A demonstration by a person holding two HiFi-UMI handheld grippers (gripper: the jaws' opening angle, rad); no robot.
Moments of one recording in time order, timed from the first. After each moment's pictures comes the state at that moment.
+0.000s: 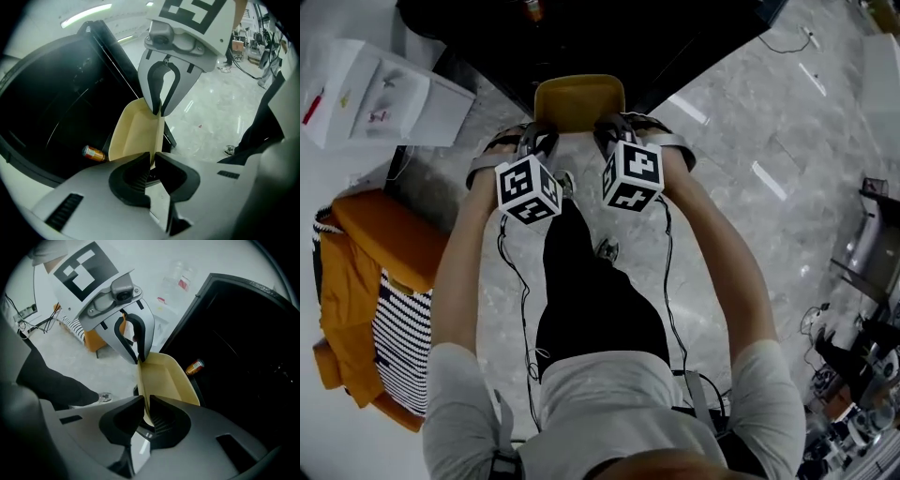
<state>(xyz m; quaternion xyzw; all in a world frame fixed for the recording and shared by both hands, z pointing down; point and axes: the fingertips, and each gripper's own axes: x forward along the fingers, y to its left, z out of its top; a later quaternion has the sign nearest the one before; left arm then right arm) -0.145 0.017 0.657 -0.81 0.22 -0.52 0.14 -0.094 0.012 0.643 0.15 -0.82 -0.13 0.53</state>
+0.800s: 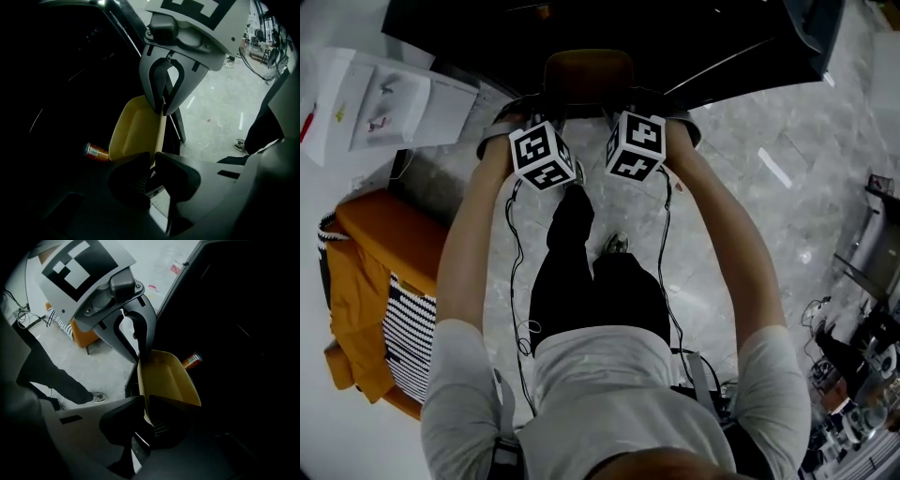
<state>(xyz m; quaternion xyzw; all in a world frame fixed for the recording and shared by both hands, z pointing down) -0.158 -0.085 0.691 -0.80 0.23 -0.54 0.14 -0.108 -0.083 0.676 0.17 -0.81 -0.12 0.55</state>
